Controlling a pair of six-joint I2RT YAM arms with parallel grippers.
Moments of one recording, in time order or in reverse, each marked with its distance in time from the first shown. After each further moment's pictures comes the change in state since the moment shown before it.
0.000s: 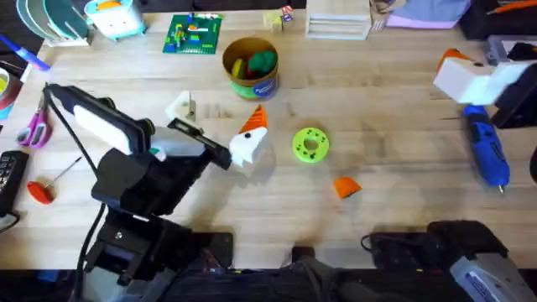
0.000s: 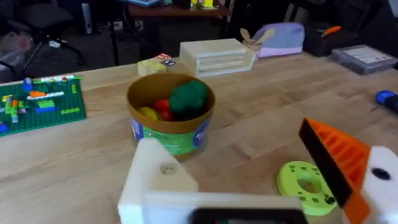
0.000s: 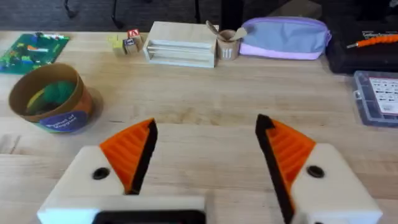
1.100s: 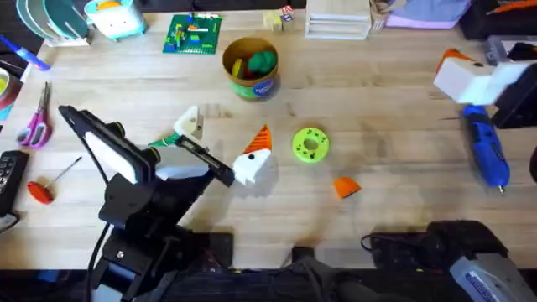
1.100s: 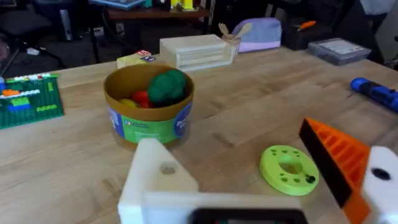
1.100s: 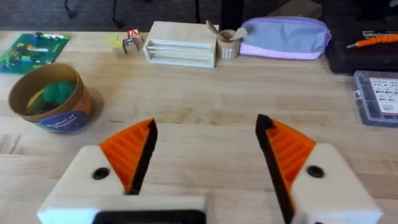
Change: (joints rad) left arm -0.068 -0.301 -0.081 -0.195 0.003 -0.003; right arm 0.000 0.000 0.000 0.000 0.000 0.000
